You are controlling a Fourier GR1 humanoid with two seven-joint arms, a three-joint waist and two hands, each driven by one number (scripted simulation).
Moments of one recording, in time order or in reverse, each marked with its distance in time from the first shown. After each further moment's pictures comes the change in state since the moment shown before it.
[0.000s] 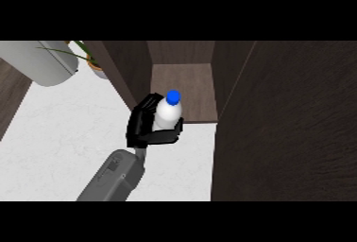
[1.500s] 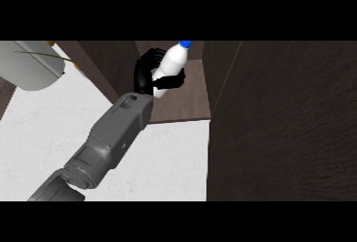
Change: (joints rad) left arm -0.642 0.021 0.061 0.755 0.072 0.325 0.035; right arm -0.074 -0.011 -0.149 0.019 -0.064 0.079 -0.008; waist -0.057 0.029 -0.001
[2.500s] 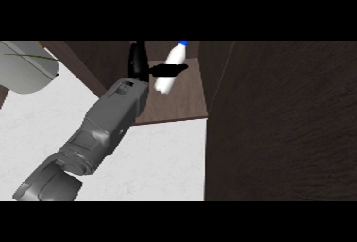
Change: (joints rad) left arm -0.140 0.031 0.019 0.147 -0.056 0.016 -0.105; right arm 0.007 -0.010 -0.004 0.025 -0.033 0.072 -0.030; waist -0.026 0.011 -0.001
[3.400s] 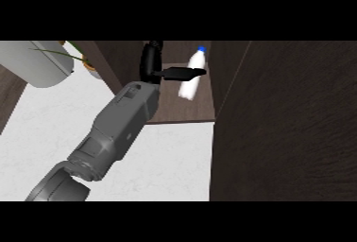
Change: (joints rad) left arm 0.053 -0.048 0.064 -0.149 0.075 -0.240 -0.131; right arm 0.032 0.024 0.028 -0.003 -0.010 0.003 0.021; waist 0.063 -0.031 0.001
